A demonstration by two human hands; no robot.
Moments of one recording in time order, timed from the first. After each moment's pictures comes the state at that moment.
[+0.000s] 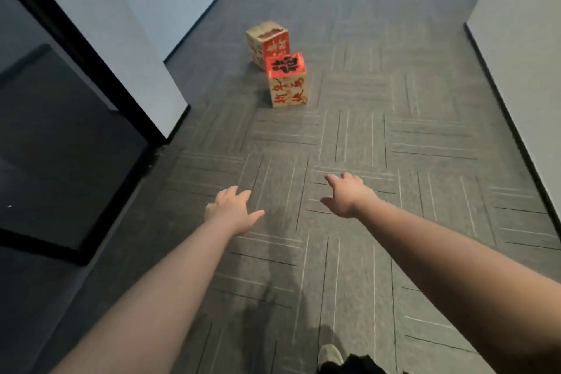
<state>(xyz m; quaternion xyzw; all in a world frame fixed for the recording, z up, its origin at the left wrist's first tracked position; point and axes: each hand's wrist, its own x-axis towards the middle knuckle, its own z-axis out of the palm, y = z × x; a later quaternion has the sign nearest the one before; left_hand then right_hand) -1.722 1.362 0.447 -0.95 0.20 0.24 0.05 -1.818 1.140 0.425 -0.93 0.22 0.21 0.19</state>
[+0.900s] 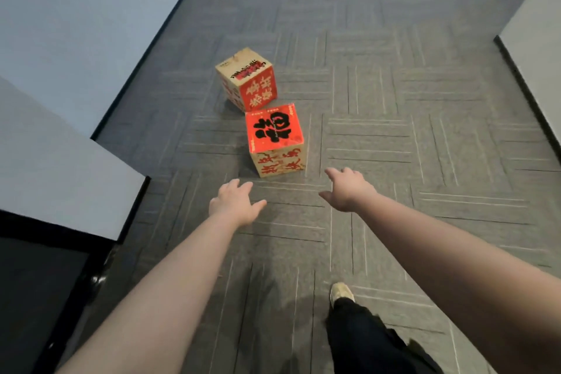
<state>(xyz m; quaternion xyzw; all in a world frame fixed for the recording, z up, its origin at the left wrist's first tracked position) -1.051 0.929 0.402 -0.94 0.22 0.25 0.04 -1.163 0.722 0.382 -0.91 0.29 0.23 0.22</state>
